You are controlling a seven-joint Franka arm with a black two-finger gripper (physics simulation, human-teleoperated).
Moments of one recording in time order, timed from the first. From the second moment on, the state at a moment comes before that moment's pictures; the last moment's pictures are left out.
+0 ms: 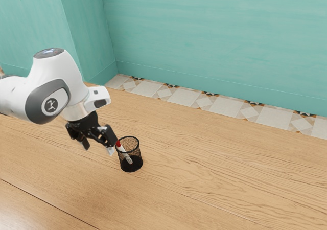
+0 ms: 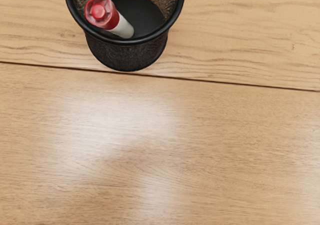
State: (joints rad) arm 0.00 -0.40 -0.11 -2.51 -0.15 2.22 -0.10
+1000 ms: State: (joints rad) arm 0.00 0.02 -0.03 -2.22 -0.11 2.30 -0.05
